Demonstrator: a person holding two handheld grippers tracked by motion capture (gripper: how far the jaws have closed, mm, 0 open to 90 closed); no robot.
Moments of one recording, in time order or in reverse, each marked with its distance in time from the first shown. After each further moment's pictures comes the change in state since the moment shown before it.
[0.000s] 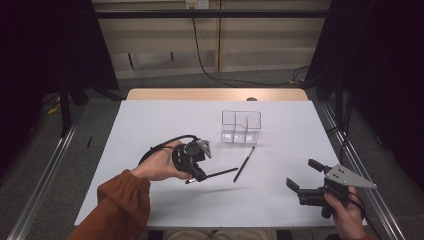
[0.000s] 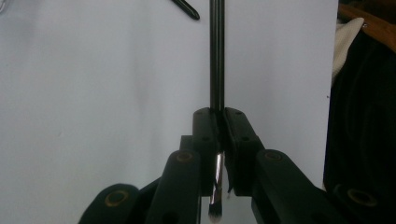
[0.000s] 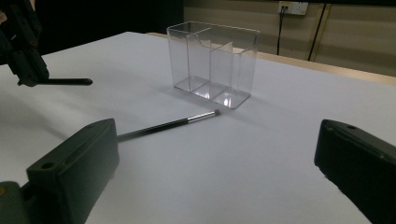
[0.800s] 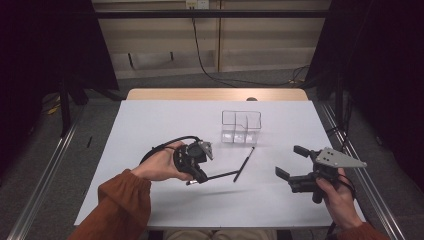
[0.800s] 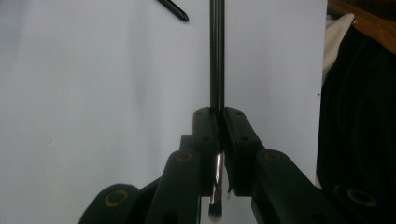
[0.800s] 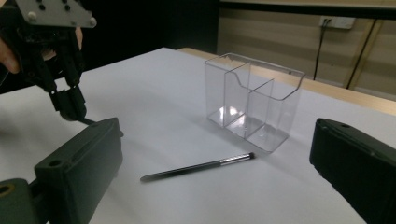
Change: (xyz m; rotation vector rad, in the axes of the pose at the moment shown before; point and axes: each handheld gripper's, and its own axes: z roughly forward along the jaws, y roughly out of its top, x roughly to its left) left arm -0.004 0.004 -0.001 0.016 -0.016 0.023; right arm 0.005 0.043 0.028 -0.005 0.157 -0.030
